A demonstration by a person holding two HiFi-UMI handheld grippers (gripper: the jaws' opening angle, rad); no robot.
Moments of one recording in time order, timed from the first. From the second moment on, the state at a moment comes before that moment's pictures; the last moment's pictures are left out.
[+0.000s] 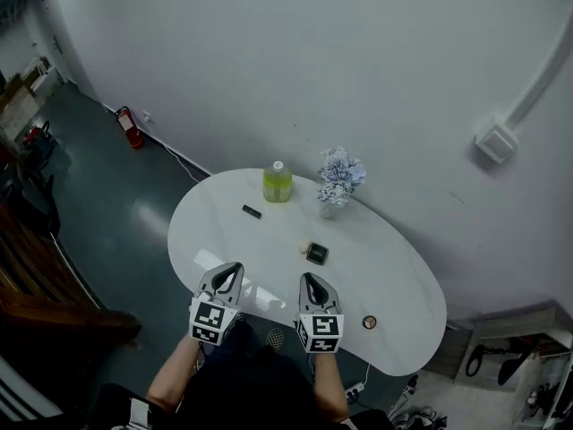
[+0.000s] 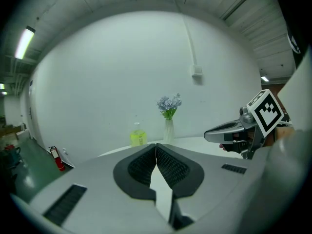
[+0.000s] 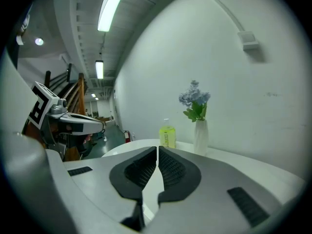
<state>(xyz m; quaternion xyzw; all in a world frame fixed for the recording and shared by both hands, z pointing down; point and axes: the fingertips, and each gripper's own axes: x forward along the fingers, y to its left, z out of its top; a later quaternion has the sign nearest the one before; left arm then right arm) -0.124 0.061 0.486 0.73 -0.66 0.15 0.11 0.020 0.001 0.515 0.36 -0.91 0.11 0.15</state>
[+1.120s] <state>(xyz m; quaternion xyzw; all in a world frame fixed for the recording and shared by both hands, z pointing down) -0.308 -0.033 0.608 0.70 -0.66 0.16 0.23 -0.178 -0.105 0.631 0.30 -0.90 0.15 0.27</state>
